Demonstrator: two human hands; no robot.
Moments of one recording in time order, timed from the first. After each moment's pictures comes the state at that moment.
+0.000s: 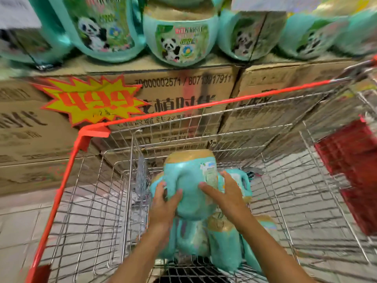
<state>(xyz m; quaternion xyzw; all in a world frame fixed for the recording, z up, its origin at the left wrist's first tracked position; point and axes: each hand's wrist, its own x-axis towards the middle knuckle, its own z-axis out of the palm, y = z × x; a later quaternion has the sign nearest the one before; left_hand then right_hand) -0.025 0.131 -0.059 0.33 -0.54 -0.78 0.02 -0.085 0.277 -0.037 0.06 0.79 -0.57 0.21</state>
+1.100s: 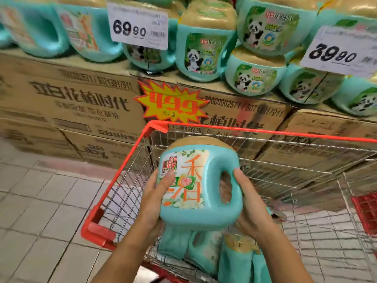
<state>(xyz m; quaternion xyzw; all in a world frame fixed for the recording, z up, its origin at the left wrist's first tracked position) 0.061 0.065 0.019 0.28 -0.39 -0.87 0.14 -0.044 0.234 0.040 -0.01 0.52 -0.75 0.39</state>
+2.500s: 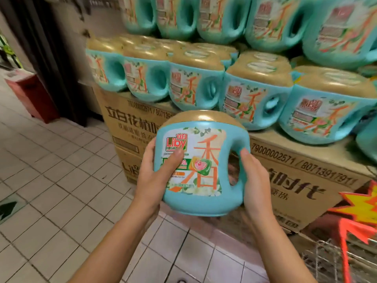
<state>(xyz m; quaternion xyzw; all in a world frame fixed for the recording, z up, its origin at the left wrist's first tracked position) 0.227 -0.484 0.109 0.26 -0.50 -0.73 0.38 0.095 -0.370 0.110 -0.17 0.55 -0.78 0.24</state>
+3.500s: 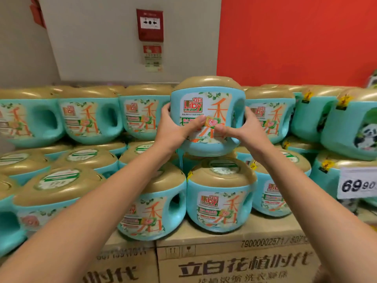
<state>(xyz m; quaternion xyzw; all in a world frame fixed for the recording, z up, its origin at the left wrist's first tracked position) -0.082 -0.686 0.298 -0.01 -0.72 -0.61 0.32 -0.125 -0.495 0.304 -0.26 0.73 -0.62 -0.11</state>
